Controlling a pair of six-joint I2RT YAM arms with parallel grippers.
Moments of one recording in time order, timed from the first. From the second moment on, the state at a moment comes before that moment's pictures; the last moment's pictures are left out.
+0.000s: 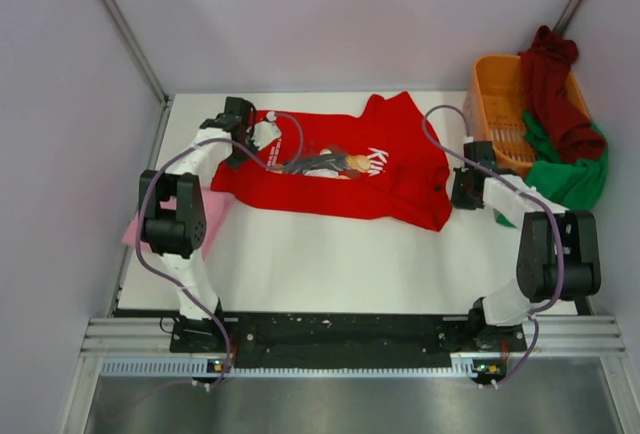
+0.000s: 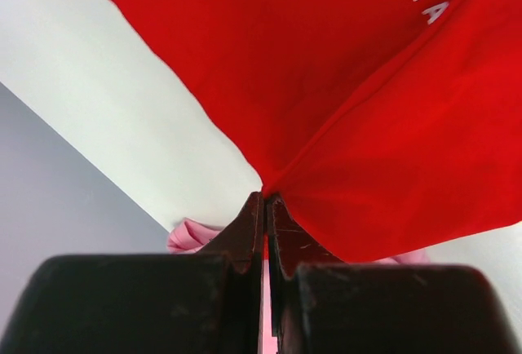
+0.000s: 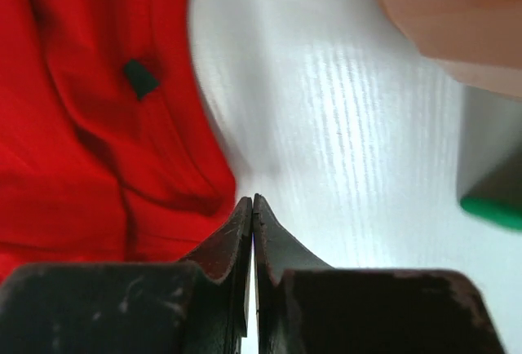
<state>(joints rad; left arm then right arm) -0.14 1.91 1.49 -0.65 -0.17 0.82 0.05 1.55 0.90 -0.41 0.09 0.23</state>
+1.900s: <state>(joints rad) -0.18 1.94 1.52 -0.61 -0.27 0.81 0.11 2.01 1.50 -0.32 -0.04 -0.11</state>
